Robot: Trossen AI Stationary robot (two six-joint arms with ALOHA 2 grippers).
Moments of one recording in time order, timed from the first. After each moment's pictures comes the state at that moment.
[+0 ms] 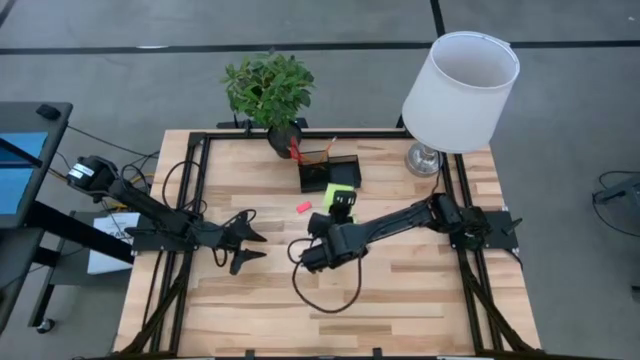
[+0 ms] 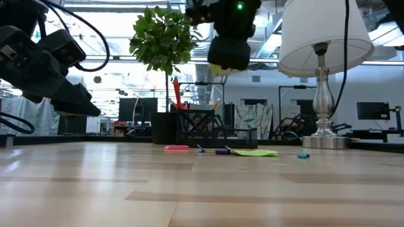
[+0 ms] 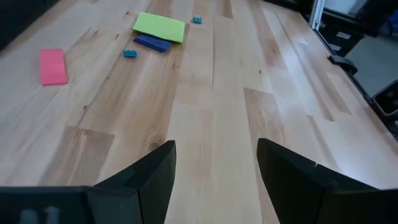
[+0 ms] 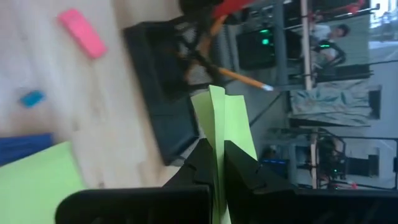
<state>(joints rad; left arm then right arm) -0.39 1.03 0.05 0.57 -0.27 -0.44 0.29 2.24 2.02 -1.57 1.01 0.48</state>
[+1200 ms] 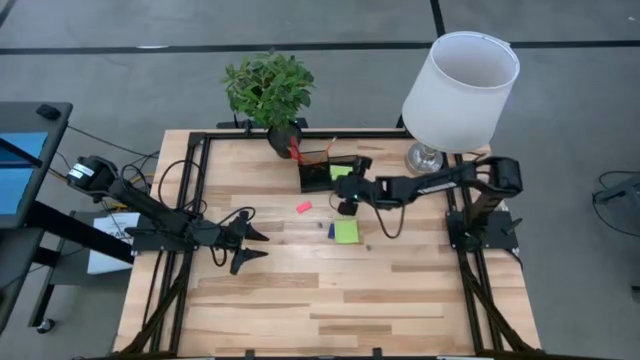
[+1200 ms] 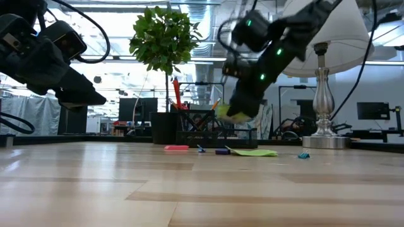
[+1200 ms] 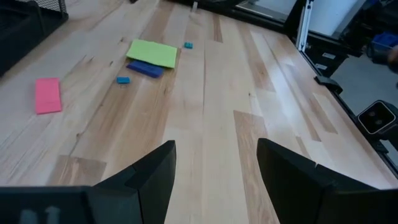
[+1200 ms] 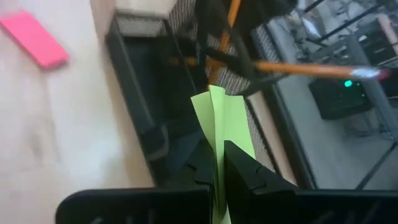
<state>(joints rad) -0.39 1.03 0.05 0.65 -0.27 -0.41 -0.12 1.72 0.92 0.00 0.57 -0.29</state>
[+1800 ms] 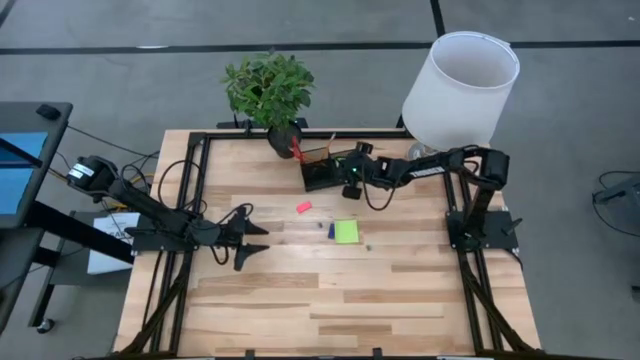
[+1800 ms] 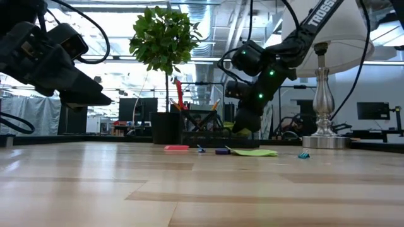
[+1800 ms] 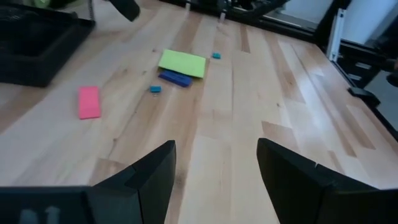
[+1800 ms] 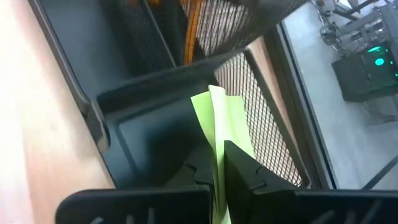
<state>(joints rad) -0.39 1.03 0.05 0.65 -0.39 -0.40 -0.34 1.80 0.92 0.05 0.37 -0.42</state>
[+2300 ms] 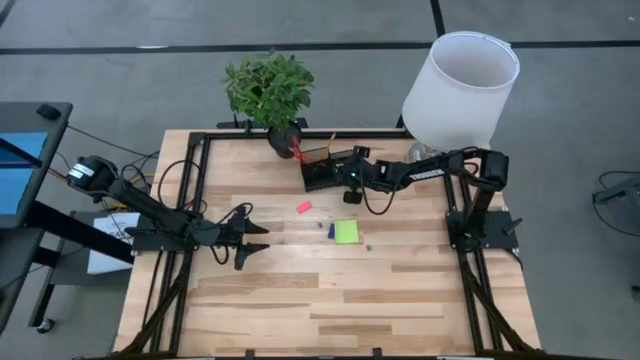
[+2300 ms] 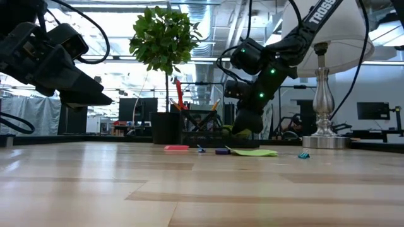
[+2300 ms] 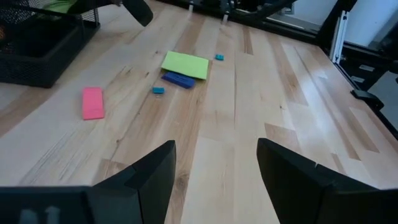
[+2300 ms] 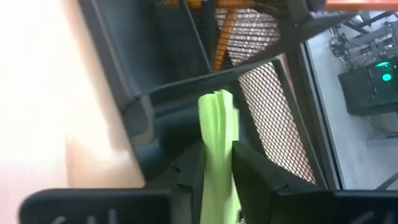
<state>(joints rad) -0.39 1.03 0.05 0.65 -0.40 -0.41 -0.30 1.81 0.92 0.03 0.37 -0.45</state>
